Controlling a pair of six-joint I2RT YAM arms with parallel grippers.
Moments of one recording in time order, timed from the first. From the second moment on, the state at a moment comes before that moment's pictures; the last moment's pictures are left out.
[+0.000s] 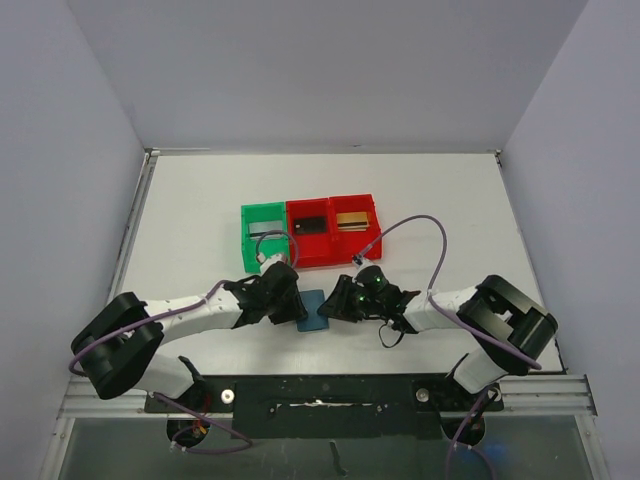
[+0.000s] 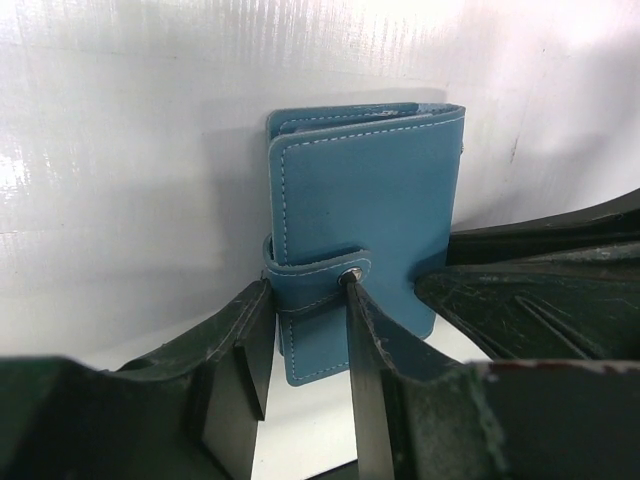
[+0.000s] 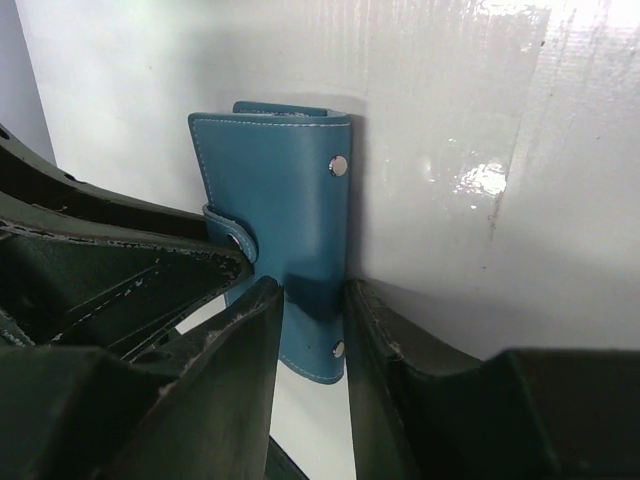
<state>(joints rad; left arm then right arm) -0.86 1.40 0.62 -0.20 -0.09 -1.05 0.80 1.54 0.47 0.40 -0.22 1.01</state>
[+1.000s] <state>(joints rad) -0.94 1.52 0.89 -0.43 -0.23 -1.00 0.83 1.35 0.49 0.16 -0.11 0.95</state>
